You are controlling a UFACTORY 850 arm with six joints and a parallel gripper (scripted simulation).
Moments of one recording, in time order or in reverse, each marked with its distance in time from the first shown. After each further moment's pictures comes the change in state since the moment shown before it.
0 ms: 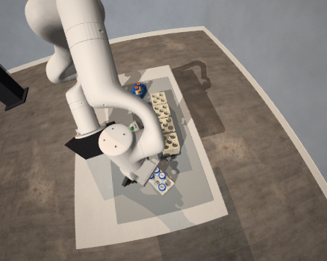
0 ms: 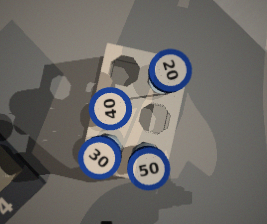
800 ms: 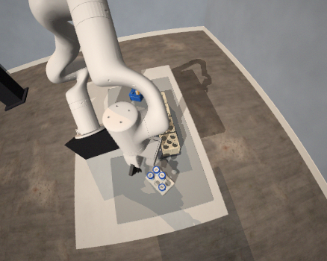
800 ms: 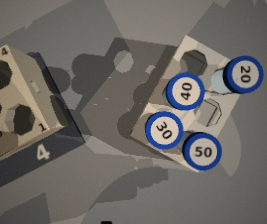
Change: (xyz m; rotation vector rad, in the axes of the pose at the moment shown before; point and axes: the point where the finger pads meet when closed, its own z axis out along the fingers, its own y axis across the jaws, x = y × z) arm -0.014 -0.041 -0.031 -0.005 -0.013 -0.286
